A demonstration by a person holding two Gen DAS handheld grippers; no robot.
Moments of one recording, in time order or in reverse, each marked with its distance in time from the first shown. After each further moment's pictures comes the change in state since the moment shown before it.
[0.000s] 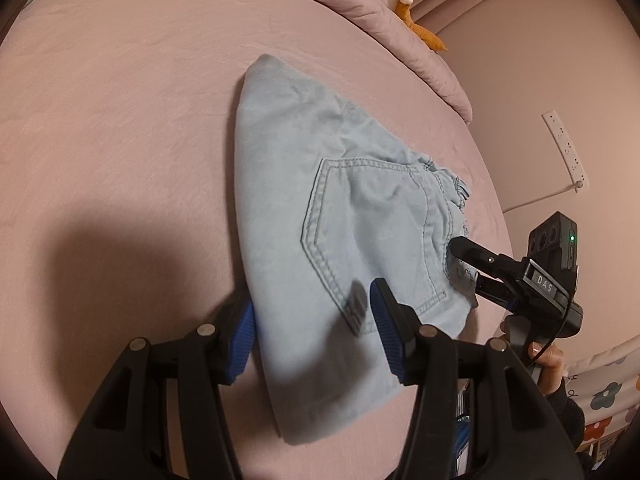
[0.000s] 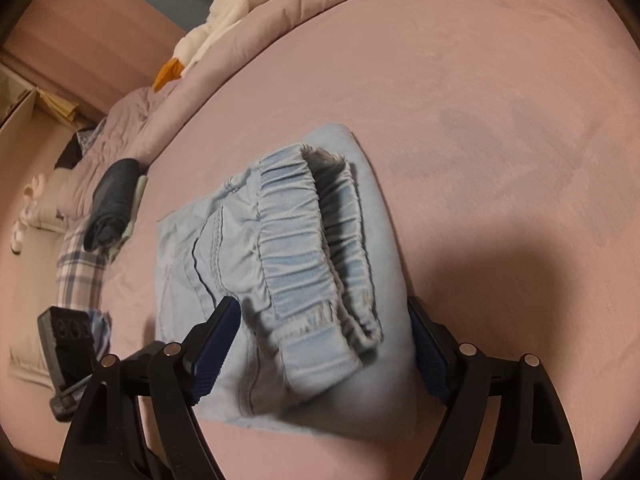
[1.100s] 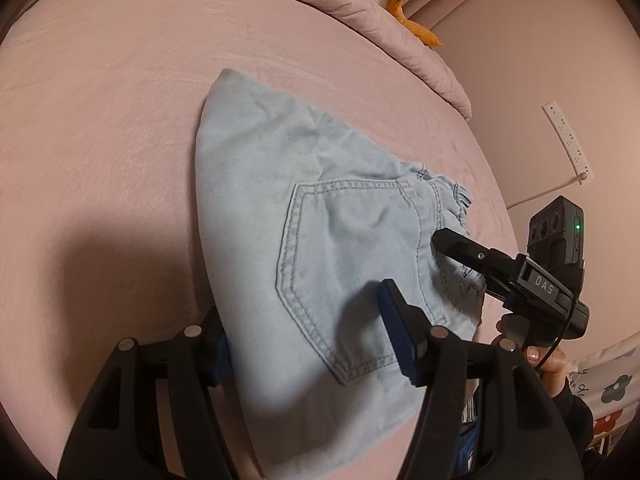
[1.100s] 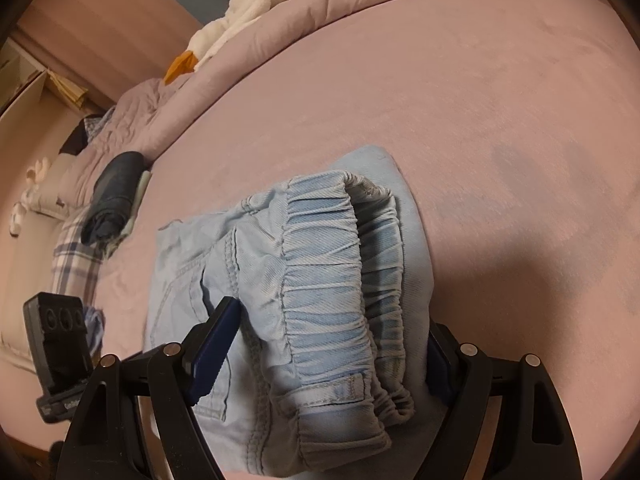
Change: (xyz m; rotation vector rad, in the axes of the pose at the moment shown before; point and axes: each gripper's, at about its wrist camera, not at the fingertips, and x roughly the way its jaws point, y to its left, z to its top) left arm 0.020 -0.017 0.020 0.041 -0.006 0.024; right arm 0.015 0.012 0.014 -0.065 -0.016 0.005
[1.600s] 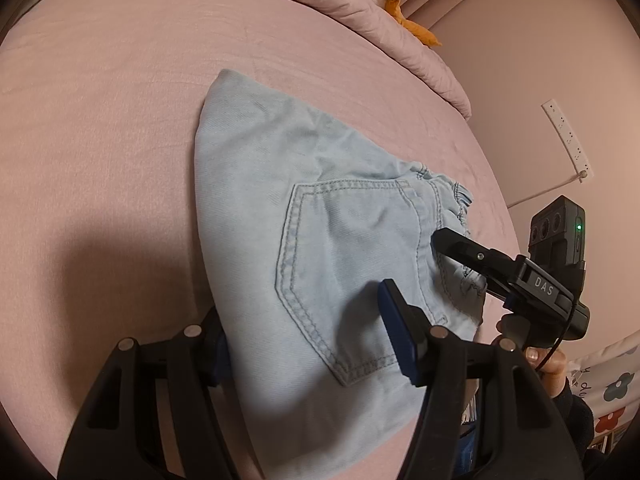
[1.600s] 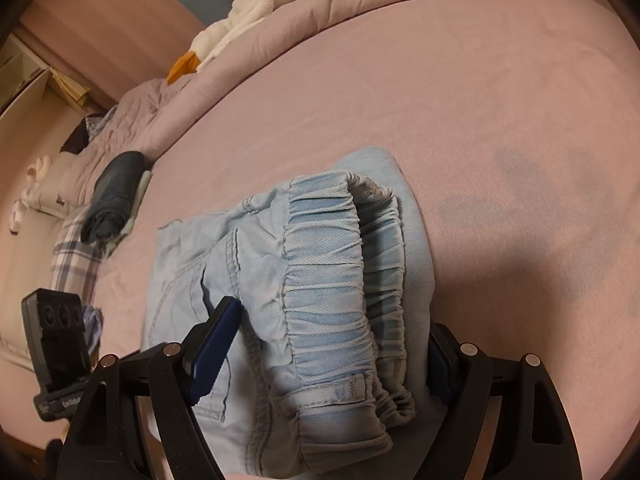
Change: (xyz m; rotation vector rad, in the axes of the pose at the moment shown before) left arm 0.003 -0.004 -0.001 0.005 -0.004 0.006; right arm 0.000 0.002 -0.001 -0.009 -0.012 -0.003
